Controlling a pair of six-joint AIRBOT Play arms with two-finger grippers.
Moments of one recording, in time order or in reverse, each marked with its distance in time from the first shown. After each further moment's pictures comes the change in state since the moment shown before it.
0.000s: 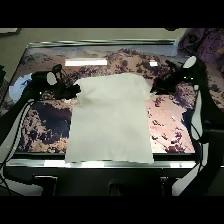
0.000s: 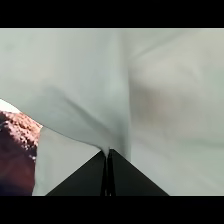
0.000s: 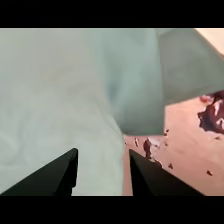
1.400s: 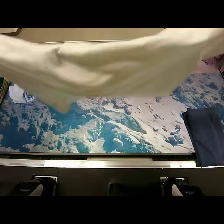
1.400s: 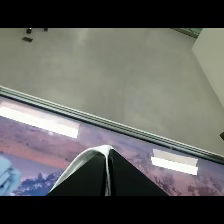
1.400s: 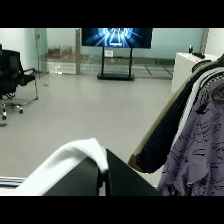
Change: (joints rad) left arm 0.187 0.840 0.348 0.170 -0.077 0.052; right arm -0.031 1.093 0.044 -0.268 -0.551 -0.042
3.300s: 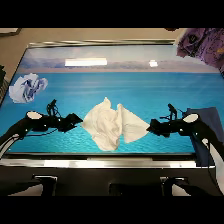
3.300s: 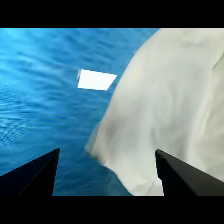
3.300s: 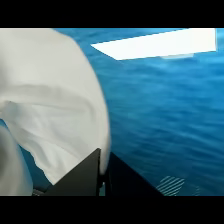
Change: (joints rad) left arm 0.000 -0.511 -1.210 -0.990 0.316 0.643; right arm 0.000 -0.401 -1.387 0.556 0.006 -0.167
